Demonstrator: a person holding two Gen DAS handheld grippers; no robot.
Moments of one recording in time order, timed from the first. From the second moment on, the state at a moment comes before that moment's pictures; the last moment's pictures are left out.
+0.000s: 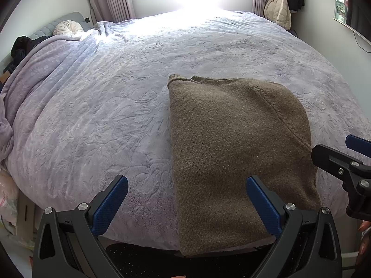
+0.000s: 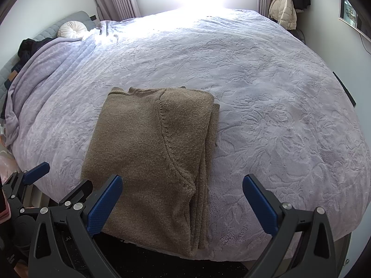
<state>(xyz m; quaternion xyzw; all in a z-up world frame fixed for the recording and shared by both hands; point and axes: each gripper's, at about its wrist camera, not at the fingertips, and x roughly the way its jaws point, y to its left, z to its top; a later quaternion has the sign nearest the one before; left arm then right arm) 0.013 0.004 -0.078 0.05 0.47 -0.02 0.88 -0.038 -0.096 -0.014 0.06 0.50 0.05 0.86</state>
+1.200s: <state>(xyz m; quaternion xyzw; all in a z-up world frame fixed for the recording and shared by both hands) 0.014 0.008 -0.085 0.04 0.47 -0.02 0.88 -0.042 -0.093 -0.020 0.06 0.51 0.05 0.86</state>
